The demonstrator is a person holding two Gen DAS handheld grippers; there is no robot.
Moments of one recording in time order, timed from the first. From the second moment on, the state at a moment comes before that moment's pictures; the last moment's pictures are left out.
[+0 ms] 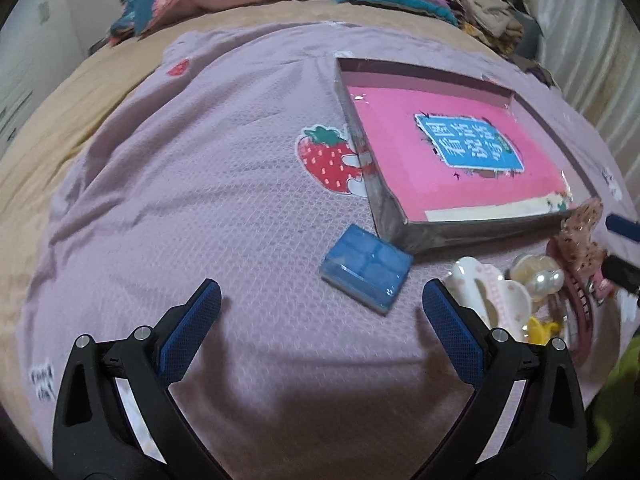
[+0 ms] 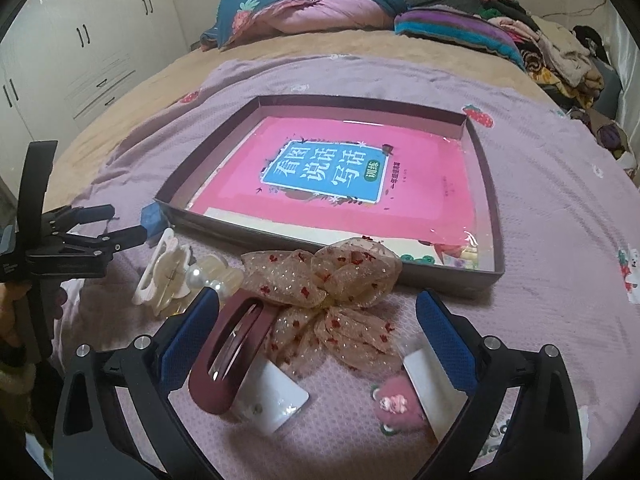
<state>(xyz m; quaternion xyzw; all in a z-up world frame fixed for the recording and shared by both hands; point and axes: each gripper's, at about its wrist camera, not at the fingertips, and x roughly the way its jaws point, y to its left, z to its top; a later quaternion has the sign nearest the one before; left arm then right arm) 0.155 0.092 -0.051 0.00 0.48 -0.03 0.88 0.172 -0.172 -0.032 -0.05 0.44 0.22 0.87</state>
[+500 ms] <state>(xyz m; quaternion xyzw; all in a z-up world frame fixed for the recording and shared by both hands) 0.185 0.079 -0.066 0.02 0.49 -0.10 0.87 0.194 -0.169 -0.054 -0.01 0.48 0.23 0.84</state>
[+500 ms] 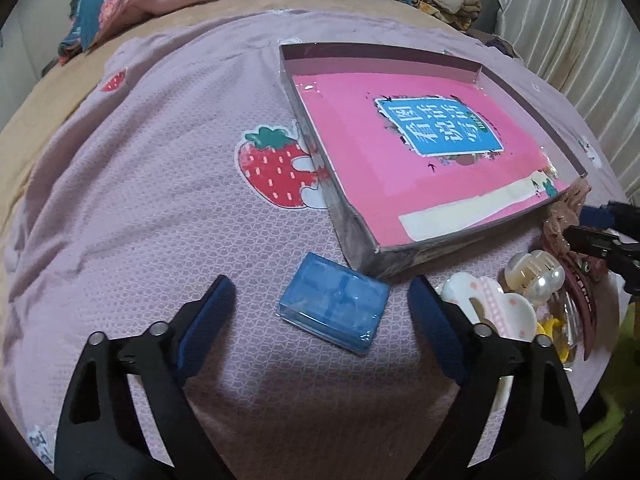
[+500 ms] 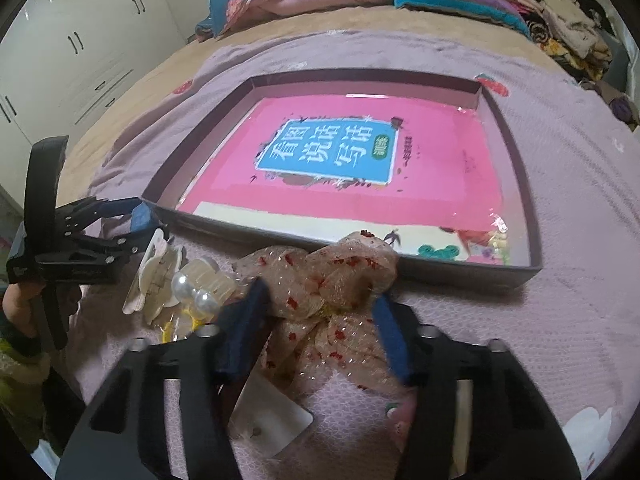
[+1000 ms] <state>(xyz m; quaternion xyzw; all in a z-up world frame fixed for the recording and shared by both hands) 0.162 0.070 -0.053 0.01 0.46 -0.11 0.88 0.173 -0.193 -0.024 0.03 0.43 0.26 0.86</state>
